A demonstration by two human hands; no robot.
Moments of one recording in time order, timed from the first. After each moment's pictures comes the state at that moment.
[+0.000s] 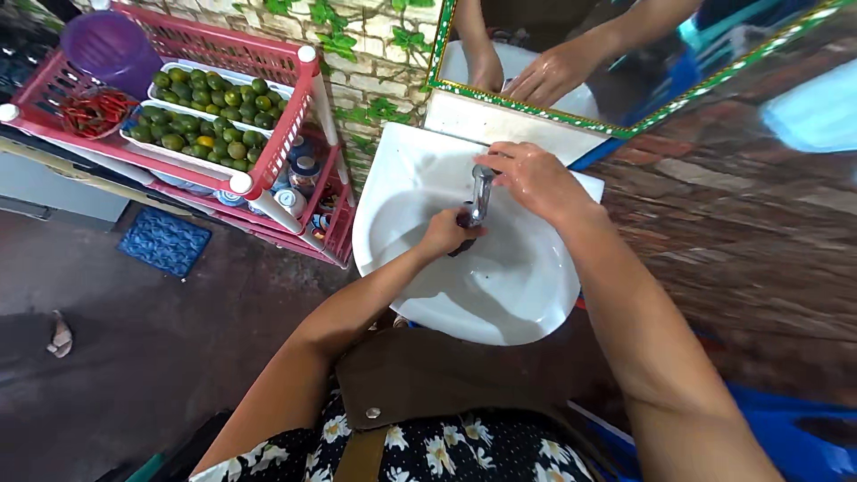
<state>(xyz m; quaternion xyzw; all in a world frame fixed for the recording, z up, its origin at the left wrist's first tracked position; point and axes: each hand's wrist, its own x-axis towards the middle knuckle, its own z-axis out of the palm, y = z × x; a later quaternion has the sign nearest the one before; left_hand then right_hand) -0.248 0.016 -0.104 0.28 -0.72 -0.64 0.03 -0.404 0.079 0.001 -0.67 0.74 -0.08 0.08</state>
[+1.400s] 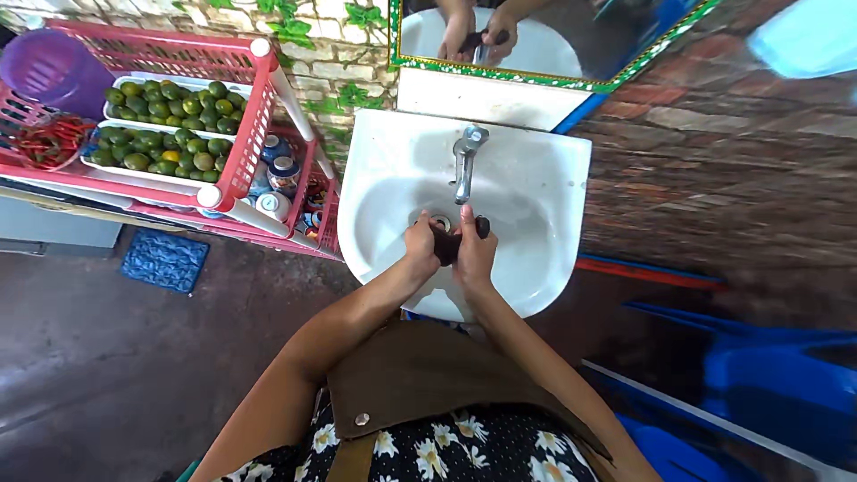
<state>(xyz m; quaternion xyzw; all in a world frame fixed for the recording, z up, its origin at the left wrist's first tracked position) -0.231 0.062 -0.103 0.53 -0.20 -0.81 0.16 -0.259 0.124 -0.108 -0.02 0.64 -0.74 0.20</state>
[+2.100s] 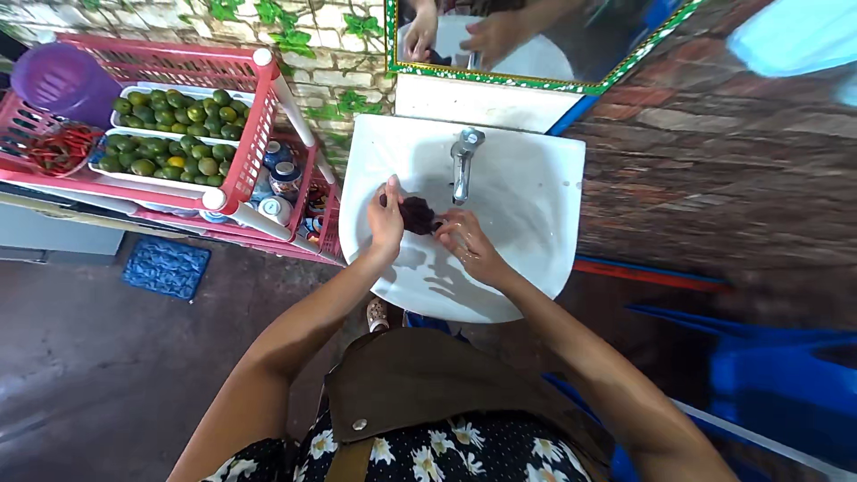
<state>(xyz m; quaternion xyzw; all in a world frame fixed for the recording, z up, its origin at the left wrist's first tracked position) -0.187 0.008 -0.101 0.42 -0.62 -0.61 0.26 -0.305 0.162 -0.111 -0.49 0.66 -0.47 0.32</state>
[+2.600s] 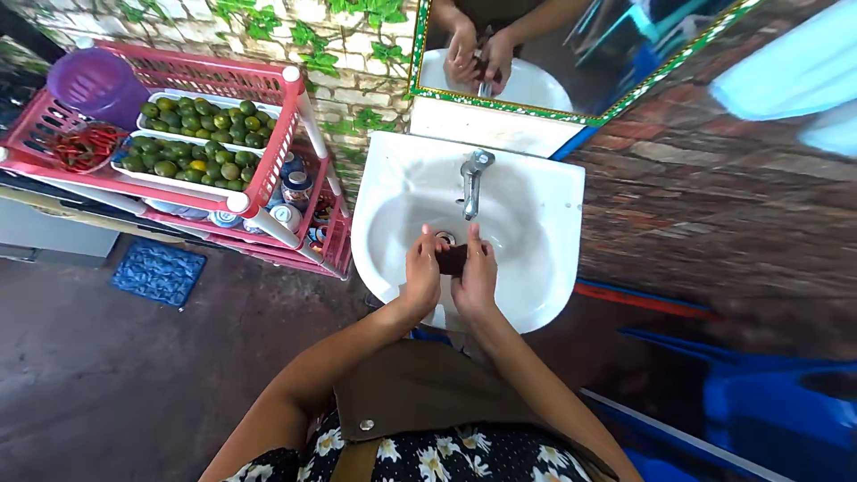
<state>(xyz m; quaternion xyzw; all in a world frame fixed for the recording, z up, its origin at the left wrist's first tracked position) -0.187 0.072 -0.088 0.36 -0.37 -0.80 0.30 -0.237 0.117 -0.080 0.08 0.59 -0.77 0.25</state>
